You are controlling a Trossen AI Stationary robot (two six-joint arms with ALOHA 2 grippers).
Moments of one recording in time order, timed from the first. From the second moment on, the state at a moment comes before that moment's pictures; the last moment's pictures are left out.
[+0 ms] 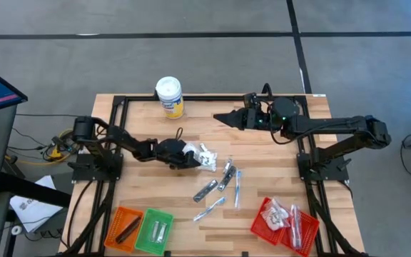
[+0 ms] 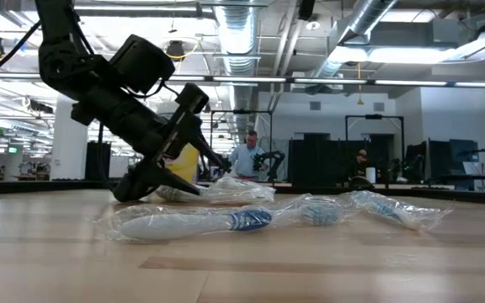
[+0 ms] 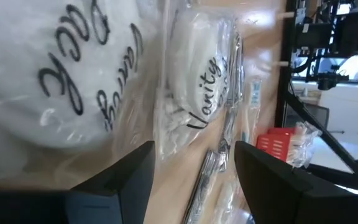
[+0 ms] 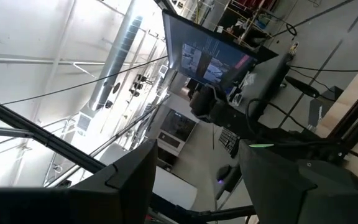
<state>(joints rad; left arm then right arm) 0.07 1.73 0.49 0.67 0.13 -1.40 -0.12 1.28 0.98 0.51 -0.10 1.12</state>
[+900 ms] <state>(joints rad) 0.05 1.71 0.52 0.60 0.14 -1.29 -0.12 1.28 0.98 0.50 -0.10 1.12</state>
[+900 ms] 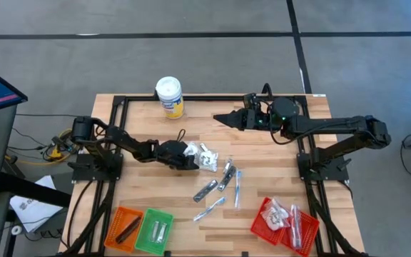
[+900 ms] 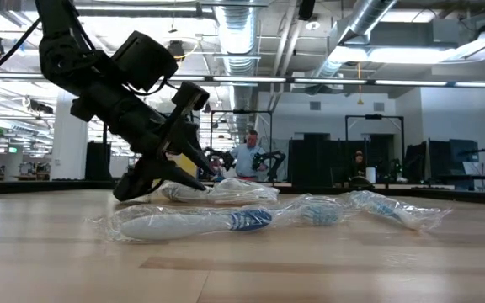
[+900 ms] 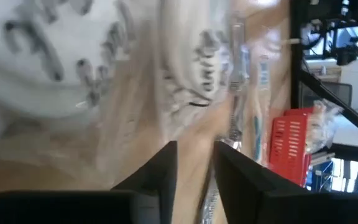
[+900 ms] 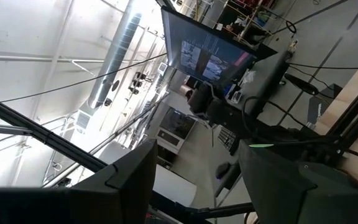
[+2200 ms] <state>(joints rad) -0.12 1.53 0.75 0.14 0.12 -0.83 -0.13 1.28 0.98 0.48 -0.10 1.10</state>
